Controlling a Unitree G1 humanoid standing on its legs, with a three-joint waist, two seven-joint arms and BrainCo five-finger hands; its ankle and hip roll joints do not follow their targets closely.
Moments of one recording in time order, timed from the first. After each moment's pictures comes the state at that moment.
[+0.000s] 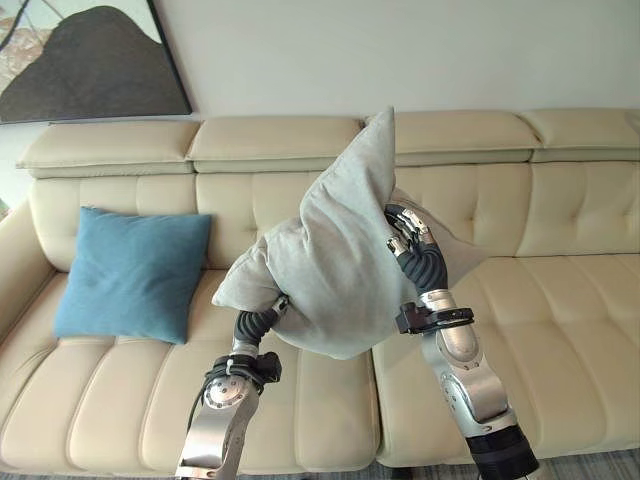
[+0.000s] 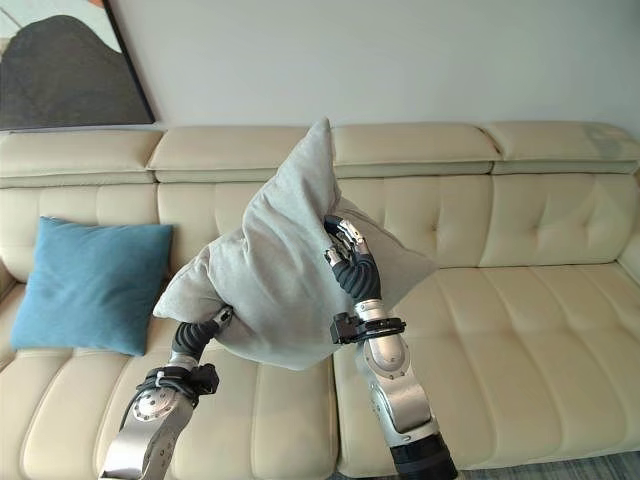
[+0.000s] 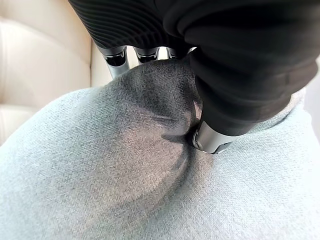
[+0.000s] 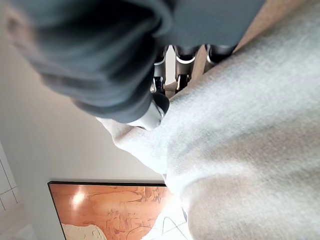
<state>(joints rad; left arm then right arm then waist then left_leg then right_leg) 0.13 0.11 -0.08 -0.15 -0.21 0.19 0.12 -0.14 -0.09 0.26 -0.20 0.18 -0.05 -0.12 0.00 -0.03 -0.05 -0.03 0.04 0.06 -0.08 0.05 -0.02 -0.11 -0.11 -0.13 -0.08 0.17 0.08</state>
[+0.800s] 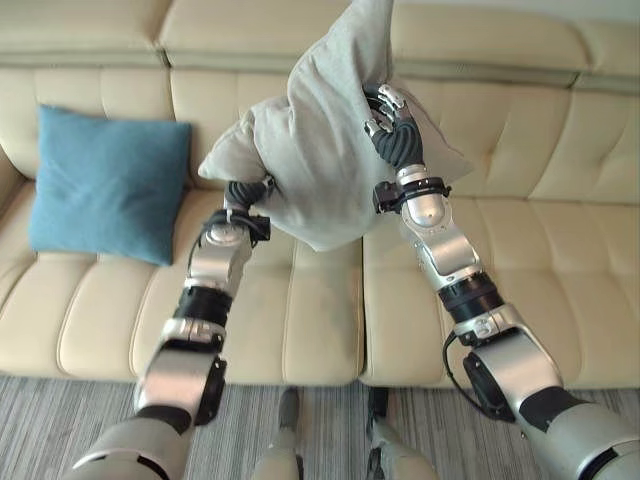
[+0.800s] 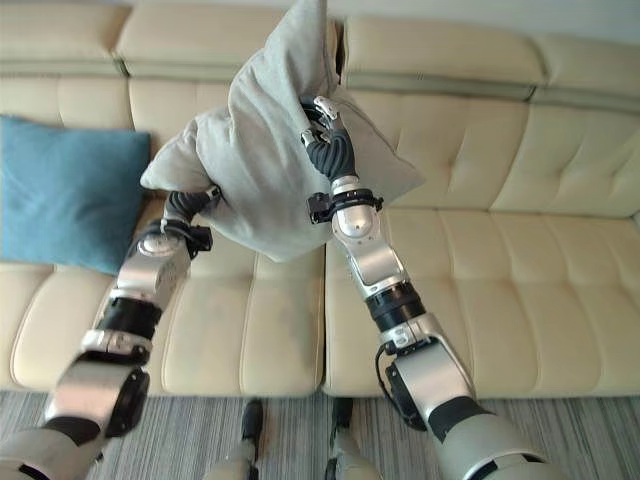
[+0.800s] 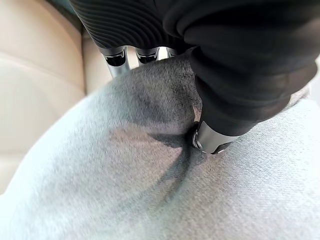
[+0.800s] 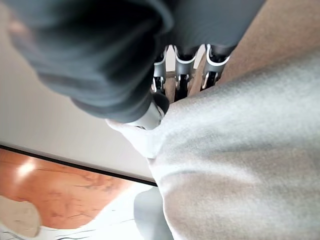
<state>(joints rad) -0.93 0.39 -0.09 0.70 -0.22 0.19 0.15 -1.03 -0.16 0.27 0.52 0.12 -0.06 -0.28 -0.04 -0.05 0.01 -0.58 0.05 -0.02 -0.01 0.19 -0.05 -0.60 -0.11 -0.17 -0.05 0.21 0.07</state>
